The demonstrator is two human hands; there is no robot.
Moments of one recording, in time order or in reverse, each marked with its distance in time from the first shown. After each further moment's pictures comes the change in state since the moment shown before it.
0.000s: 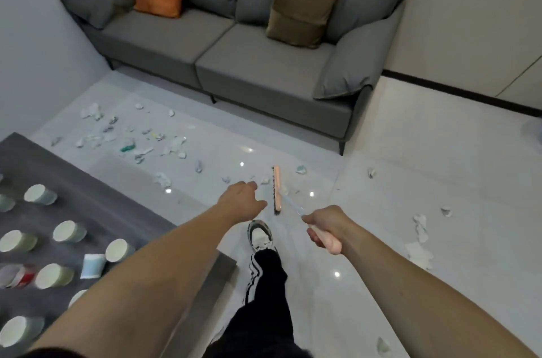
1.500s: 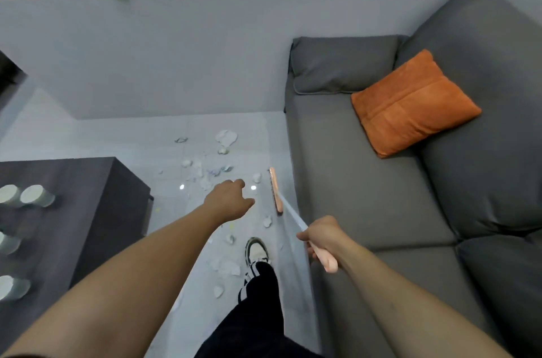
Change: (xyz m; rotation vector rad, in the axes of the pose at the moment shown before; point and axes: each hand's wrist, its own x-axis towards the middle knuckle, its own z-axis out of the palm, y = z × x) left_hand 0.653 -0.490 -0.588 -0.551 0.367 -0.875; right_hand 0.476 -0.943 0.588 -1.038 -0.419 -0.268
